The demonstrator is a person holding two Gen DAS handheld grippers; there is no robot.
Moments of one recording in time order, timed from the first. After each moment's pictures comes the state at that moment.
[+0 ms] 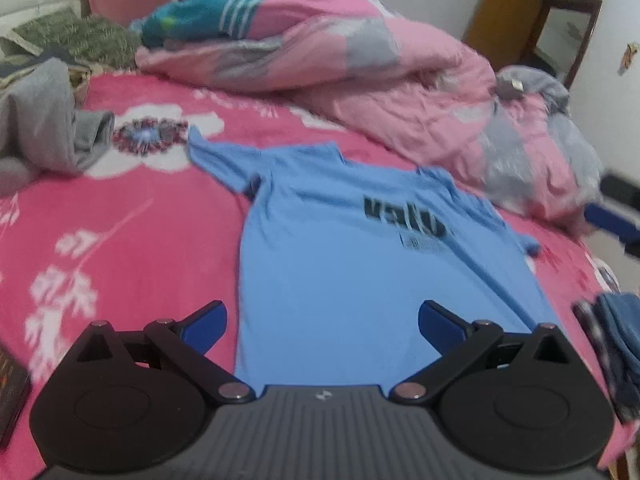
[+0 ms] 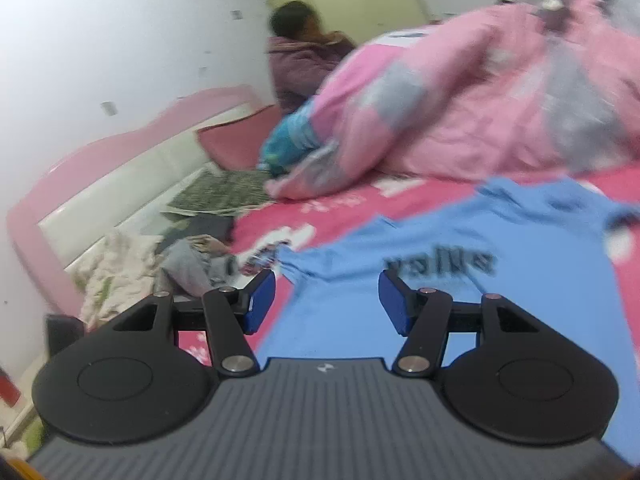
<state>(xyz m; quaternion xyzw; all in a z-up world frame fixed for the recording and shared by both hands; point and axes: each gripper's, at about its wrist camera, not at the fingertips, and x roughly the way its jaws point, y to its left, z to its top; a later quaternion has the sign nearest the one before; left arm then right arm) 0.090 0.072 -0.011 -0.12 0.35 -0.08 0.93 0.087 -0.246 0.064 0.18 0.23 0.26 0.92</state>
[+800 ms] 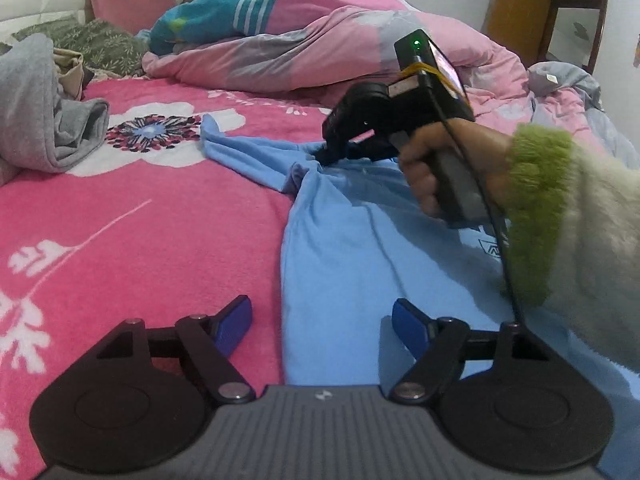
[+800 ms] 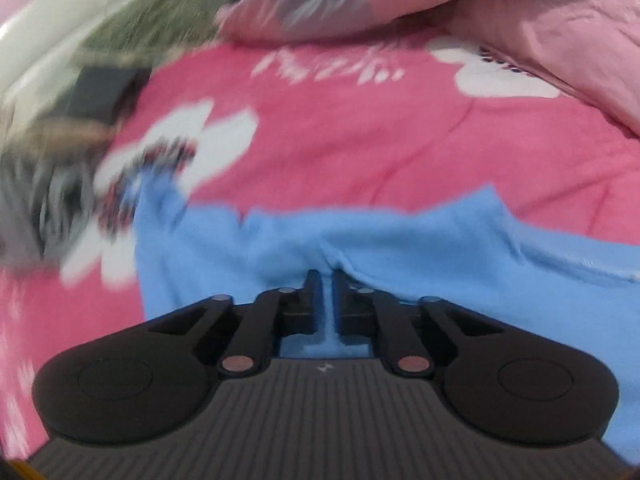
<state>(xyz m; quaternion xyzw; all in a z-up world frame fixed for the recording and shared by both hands) 0.141 0.083 -0.082 -0.10 0.32 -0.05 0.94 0.438 -0.039 -0.082 0.05 0.43 0.26 0.86</state>
